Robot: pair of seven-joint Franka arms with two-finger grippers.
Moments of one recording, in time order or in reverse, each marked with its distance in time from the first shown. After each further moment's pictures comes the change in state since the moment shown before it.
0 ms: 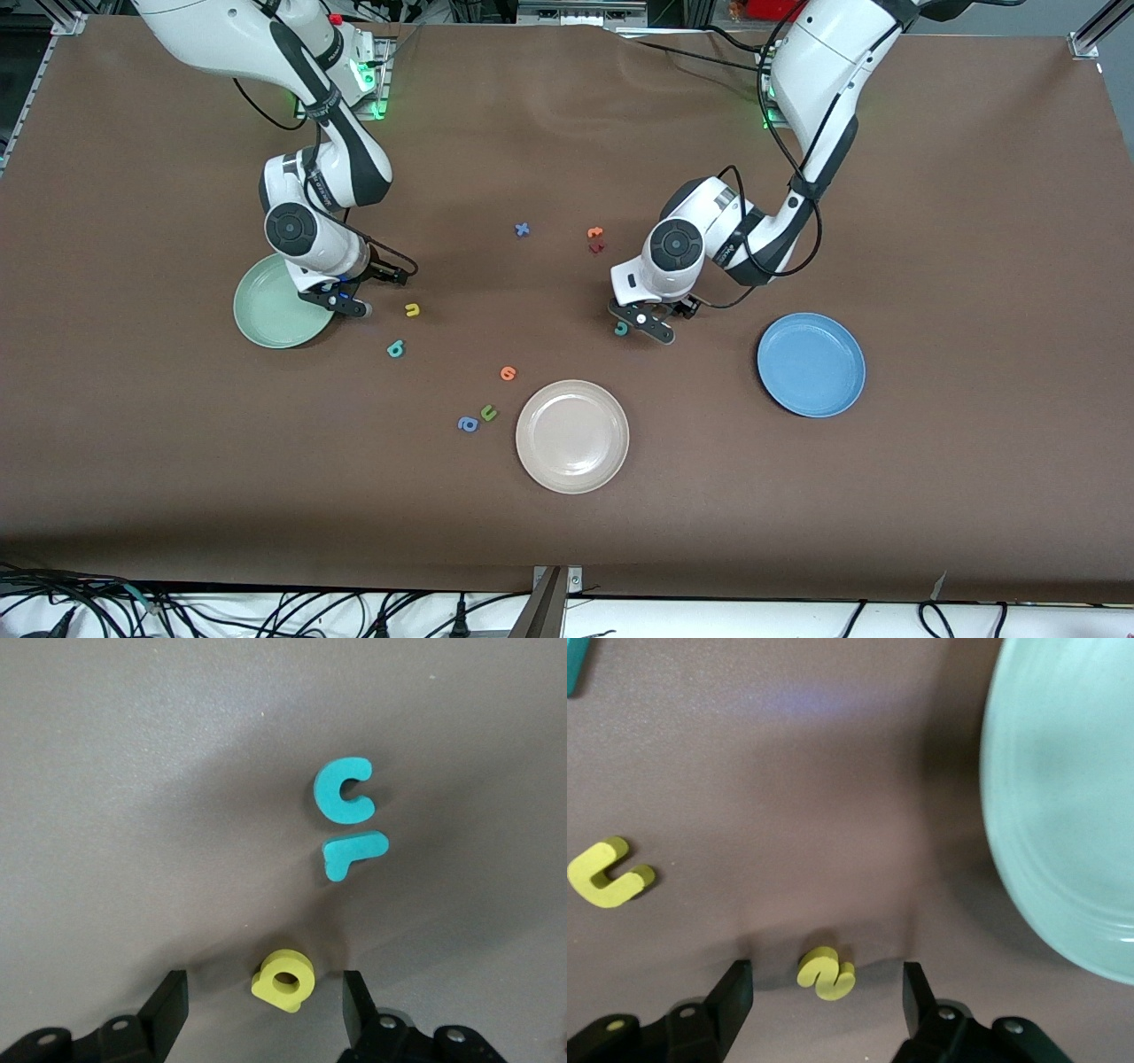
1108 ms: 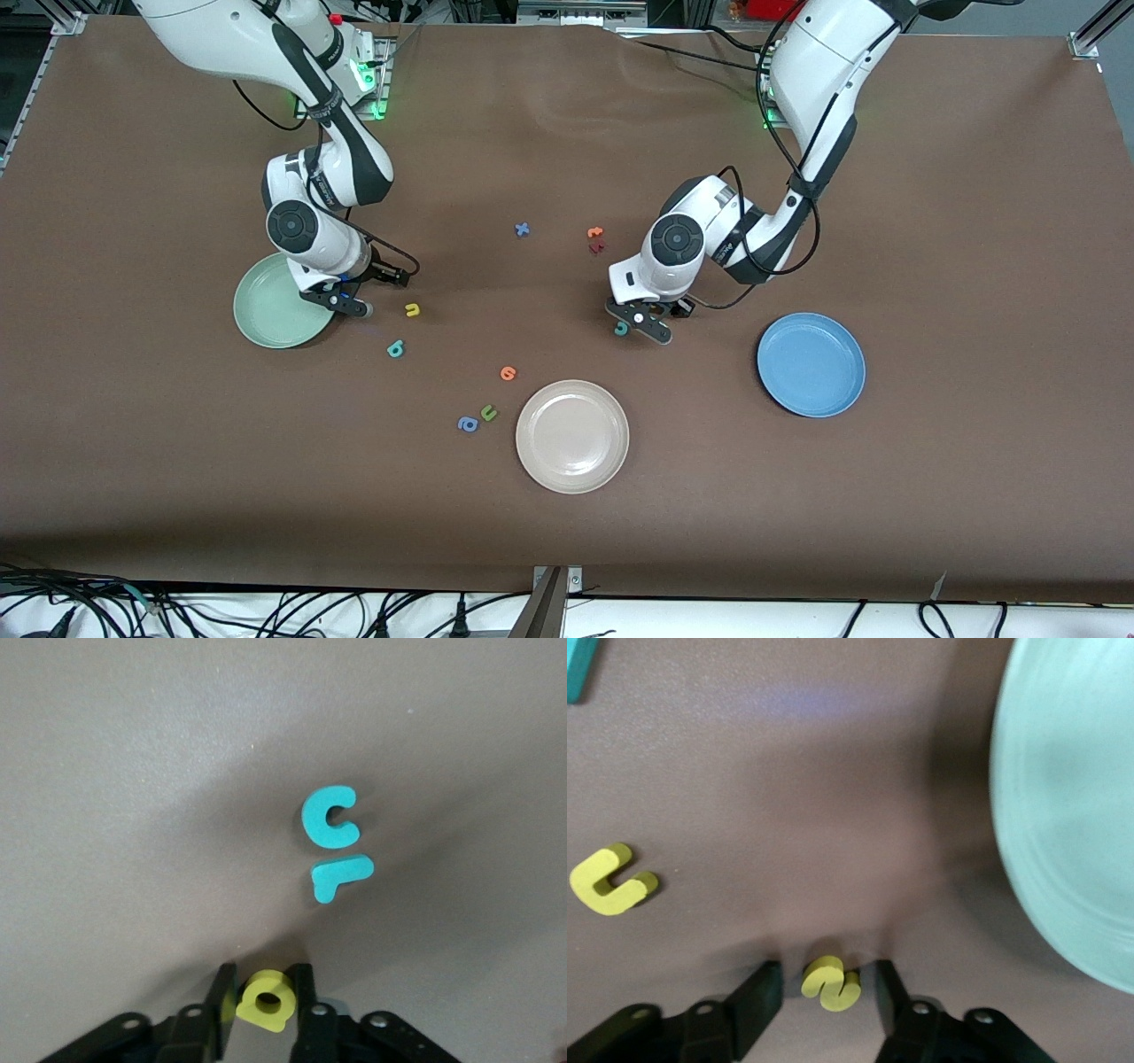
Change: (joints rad) left arm -0.003 -0.005 -0.001 -0.011 0.005 0.054 0.002; right arm 0.000 0.004 0.002 -0.015 0.000 0.044 0.001
